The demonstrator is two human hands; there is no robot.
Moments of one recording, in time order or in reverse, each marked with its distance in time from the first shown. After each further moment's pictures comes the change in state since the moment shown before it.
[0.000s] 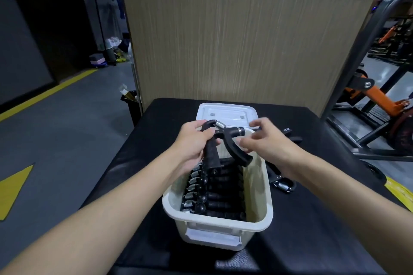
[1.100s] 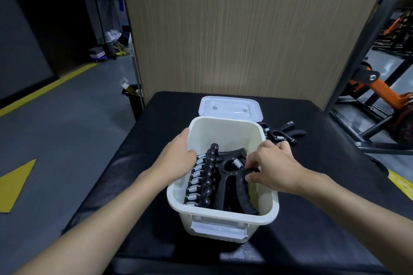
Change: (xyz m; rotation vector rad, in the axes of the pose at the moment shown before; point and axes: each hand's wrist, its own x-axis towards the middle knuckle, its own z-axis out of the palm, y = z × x) left_hand -0.027 -0.021 -0.055 1.000 0.023 0.114; right_hand -0.015 0.037 0.013 -0.916 -0.057 -0.235
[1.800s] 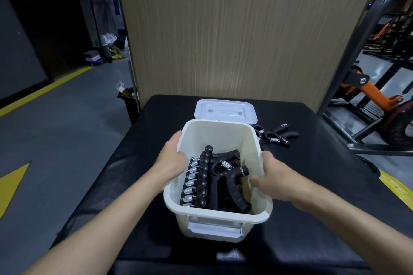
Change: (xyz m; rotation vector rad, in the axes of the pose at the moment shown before) left_hand -0.005 0.006 0.006 -0.298 0.079 -0.099; right_hand -0.027 -0.010 -0.005 0.450 -0.138 0.434
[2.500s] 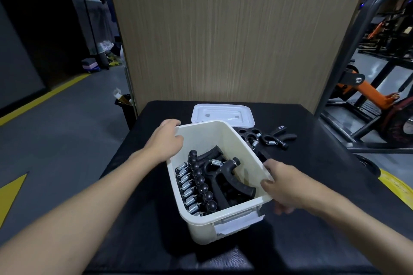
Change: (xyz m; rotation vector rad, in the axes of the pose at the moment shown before) left_hand 0.065 0.010 -0.022 0.461 0.022 0.170; right_hand -0.006 0.011 -0.016 -0.064 -0.041 -0.012
